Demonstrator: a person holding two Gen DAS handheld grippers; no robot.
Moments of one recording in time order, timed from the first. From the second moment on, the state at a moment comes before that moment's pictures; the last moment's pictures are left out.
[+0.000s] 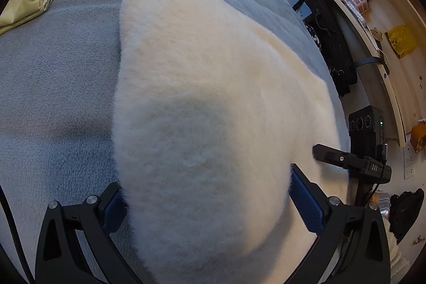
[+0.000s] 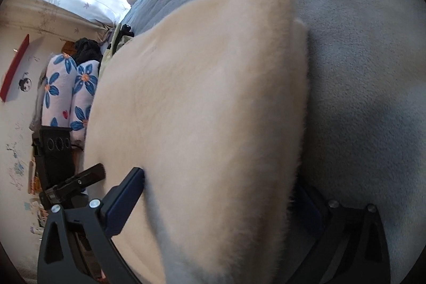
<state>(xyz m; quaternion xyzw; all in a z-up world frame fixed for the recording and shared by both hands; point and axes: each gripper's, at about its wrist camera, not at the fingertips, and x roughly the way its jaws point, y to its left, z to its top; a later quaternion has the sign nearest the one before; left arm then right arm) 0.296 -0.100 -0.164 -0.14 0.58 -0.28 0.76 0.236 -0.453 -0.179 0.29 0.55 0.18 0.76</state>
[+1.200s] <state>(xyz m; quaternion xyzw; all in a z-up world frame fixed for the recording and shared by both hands) 0.241 0.061 -0.022 -0.07 0.51 -0.16 0.84 0.216 -0.248 -0.040 0.22 0.50 0.23 0.81</state>
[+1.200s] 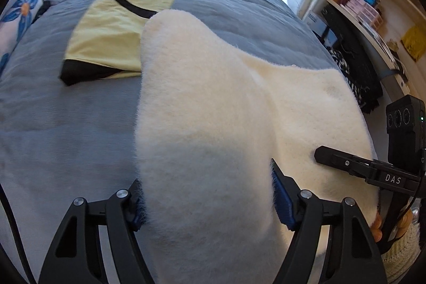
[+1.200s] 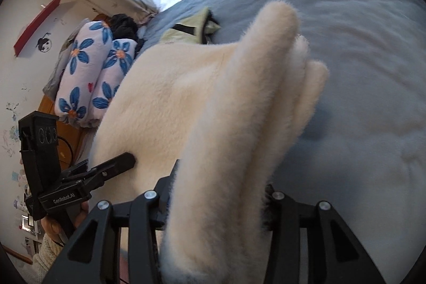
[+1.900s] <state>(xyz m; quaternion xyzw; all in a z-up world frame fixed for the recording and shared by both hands) 0.510 0.260 0.018 -0.05 0.45 -0.13 0.88 0.493 -0.060 0.003 0.24 0.43 0.28 0.82</state>
